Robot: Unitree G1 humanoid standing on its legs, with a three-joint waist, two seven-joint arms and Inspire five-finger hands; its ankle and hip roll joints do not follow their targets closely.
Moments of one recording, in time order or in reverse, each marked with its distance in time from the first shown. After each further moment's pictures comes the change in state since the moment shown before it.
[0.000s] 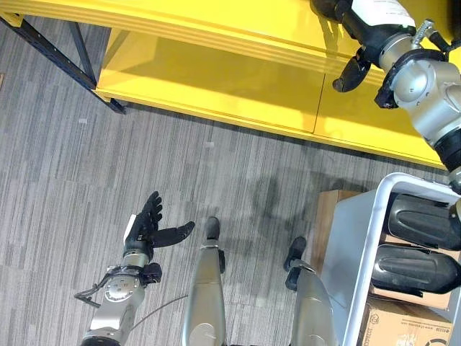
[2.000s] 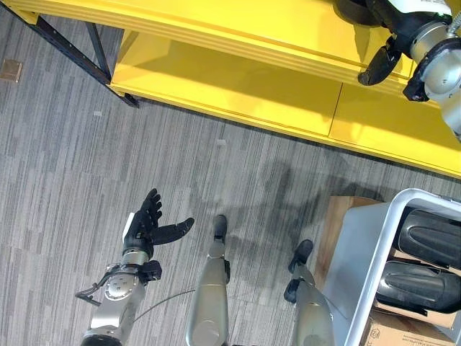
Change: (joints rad) left arm -0.009 -0.008 0.011 0.001 -0.035 -0.013 0.000; right arm -0.024 -0.104 0.030 0.007 0.039 -0.014 0.013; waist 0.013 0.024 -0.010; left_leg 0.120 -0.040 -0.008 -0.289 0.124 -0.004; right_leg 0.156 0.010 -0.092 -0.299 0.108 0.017
